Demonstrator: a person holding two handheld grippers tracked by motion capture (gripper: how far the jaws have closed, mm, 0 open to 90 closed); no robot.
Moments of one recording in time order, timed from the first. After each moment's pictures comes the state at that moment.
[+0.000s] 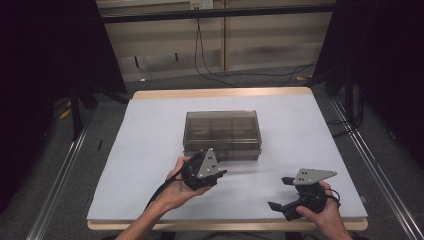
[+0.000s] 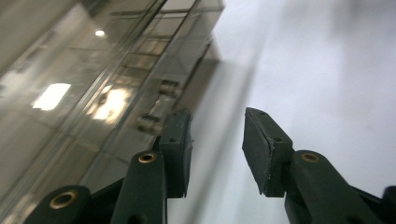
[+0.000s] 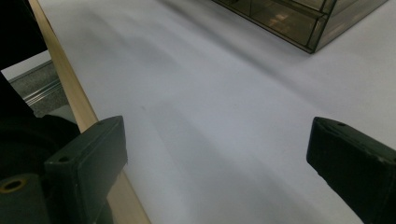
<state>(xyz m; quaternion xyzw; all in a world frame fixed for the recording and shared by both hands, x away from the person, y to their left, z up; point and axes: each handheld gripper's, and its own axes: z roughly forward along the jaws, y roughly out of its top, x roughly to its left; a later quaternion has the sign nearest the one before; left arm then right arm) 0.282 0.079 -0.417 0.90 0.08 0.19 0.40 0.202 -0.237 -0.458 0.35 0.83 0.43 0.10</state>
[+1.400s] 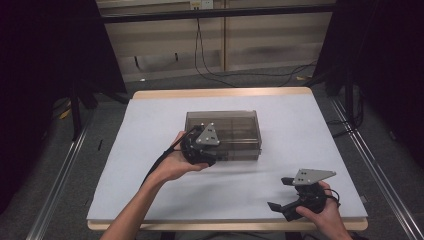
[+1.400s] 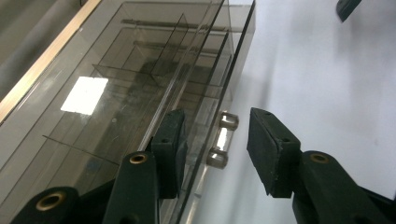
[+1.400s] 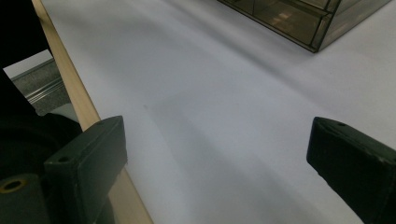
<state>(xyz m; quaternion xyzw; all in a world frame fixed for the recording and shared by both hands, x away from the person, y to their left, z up) 0.337 0.072 -0.383 0.92 0.08 0.12 0.36 0.201 -0.236 -0.458 0.35 0.83 0.43 0.09</state>
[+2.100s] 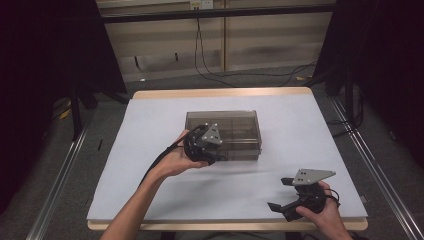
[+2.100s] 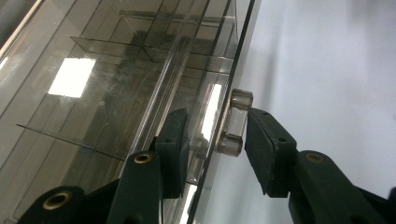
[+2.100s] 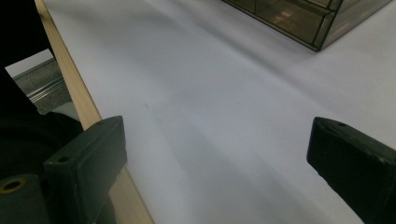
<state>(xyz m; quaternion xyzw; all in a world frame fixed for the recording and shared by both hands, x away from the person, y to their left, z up) 0.350 0.067 -0.394 0.94 0.06 0.10 0.32 0.202 -0.236 -0.458 0.35 0.83 0.43 0.09</state>
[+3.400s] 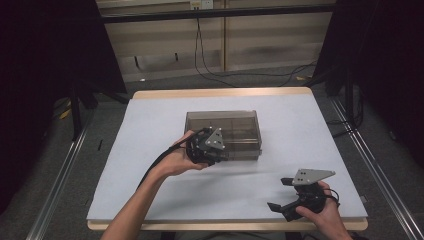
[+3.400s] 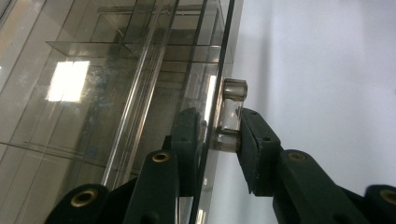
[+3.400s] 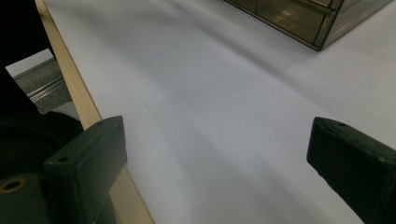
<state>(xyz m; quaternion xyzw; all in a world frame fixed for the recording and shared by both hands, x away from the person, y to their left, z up) 0.347 0.062 -0.399 0.95 0.02 0.10 0.30 0.202 -0.236 -0.459 0.35 0.83 0.43 0.09</state>
